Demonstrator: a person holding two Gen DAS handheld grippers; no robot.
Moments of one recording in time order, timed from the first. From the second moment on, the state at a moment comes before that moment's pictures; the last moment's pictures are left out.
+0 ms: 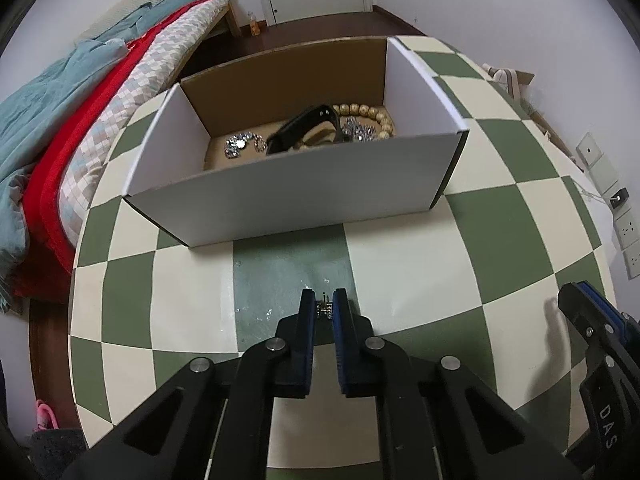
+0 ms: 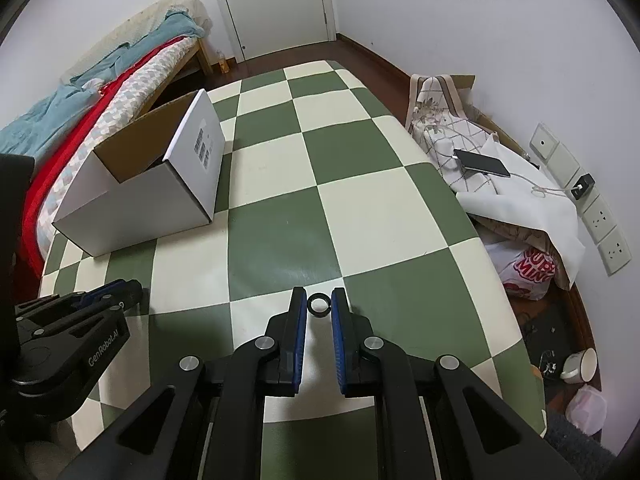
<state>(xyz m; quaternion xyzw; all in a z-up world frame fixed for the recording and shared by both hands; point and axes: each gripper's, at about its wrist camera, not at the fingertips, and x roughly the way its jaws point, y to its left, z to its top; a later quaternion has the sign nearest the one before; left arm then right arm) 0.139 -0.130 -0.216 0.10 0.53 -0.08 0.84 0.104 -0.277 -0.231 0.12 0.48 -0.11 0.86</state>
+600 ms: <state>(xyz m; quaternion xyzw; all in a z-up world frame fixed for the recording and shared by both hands) 0.152 -0.079 -0.115 0.05 0.45 -0.08 0.89 0.124 -0.246 -0.158 0.11 0.42 -0.06 0.90</state>
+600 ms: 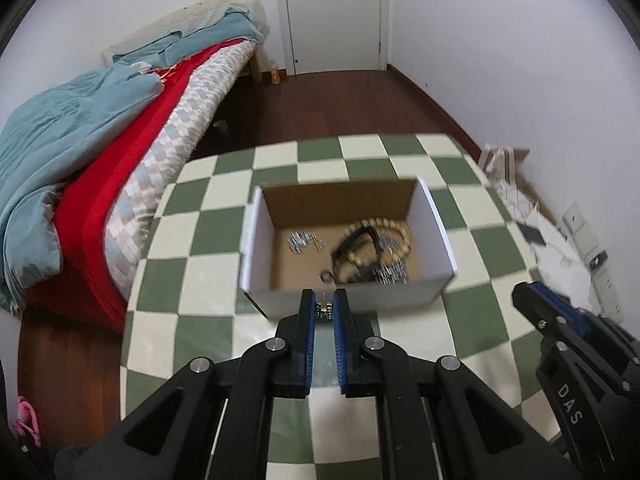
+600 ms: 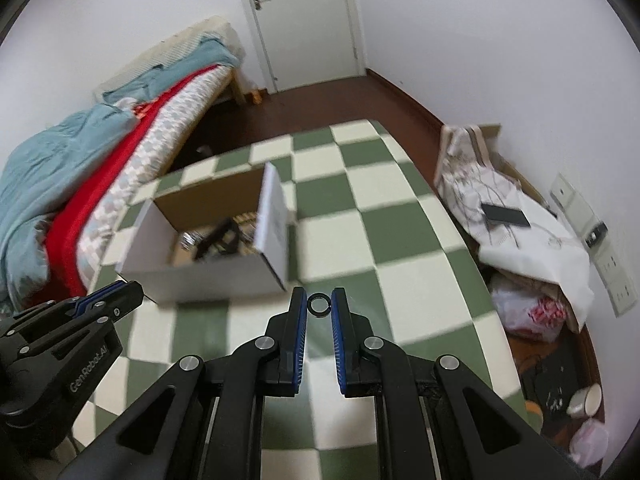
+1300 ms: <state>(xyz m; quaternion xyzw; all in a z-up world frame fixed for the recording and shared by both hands) 0.294 -0.048 -0.137 0.00 0.60 -0.13 0.79 0.292 -0.223 -0.150 0.19 0.53 0.06 0.82</state>
